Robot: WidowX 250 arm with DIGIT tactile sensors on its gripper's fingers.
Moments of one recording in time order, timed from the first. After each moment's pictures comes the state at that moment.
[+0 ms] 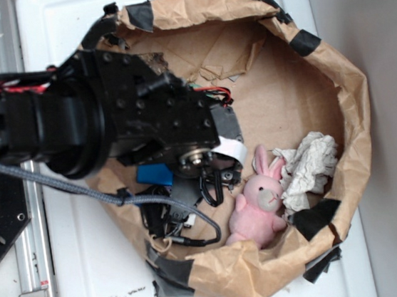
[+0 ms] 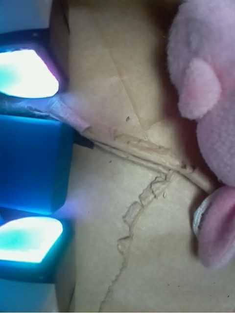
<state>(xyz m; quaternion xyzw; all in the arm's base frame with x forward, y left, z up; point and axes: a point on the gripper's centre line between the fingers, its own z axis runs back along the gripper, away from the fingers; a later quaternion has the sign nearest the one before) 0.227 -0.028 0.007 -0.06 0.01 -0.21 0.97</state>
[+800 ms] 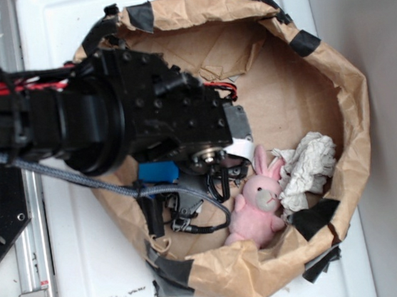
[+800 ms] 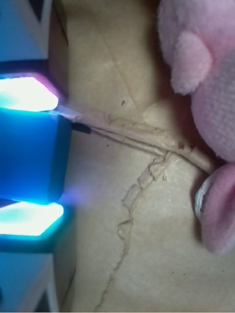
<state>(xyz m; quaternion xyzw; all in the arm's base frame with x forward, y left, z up) 0.223 -0.019 0.001 -0.05 0.04 -0.18 0.98</state>
